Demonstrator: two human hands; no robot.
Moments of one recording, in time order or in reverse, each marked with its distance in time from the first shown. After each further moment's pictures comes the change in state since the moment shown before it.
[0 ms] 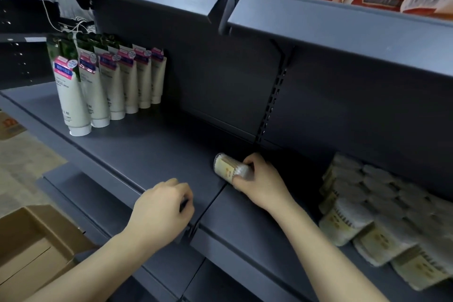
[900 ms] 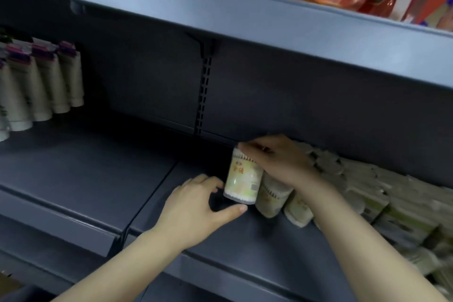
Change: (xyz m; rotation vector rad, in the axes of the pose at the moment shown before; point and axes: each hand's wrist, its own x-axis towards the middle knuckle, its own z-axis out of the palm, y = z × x) left_hand 0.018 0.125 0.036 -0.347 -0.235 0.254; right_hand -0.048 0.046 -0.118 0.064 0.130 0.064
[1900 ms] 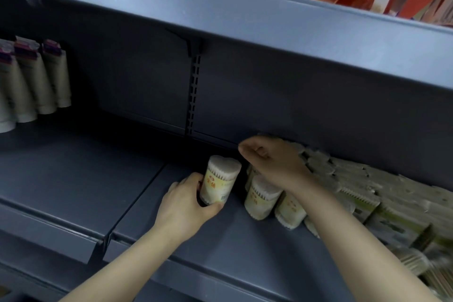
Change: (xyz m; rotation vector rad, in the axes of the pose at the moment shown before) left_hand 0.022 -0.020 0.035 -0.186 0.089 -0.144; right_hand 0.000 0.022 -0.005 -0.045 0.044 -0.084
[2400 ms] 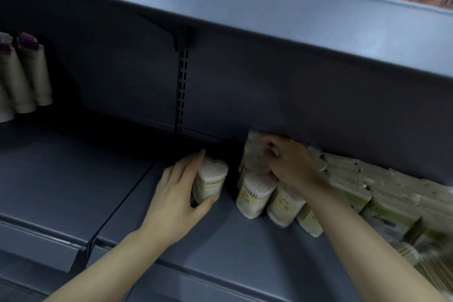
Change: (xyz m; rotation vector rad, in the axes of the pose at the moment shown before) left_hand 0.005 -0.001 0.003 0.130 0.144 0.349; right_hand 0.002 0.040 -0.016 -0.214 0.099 0.069
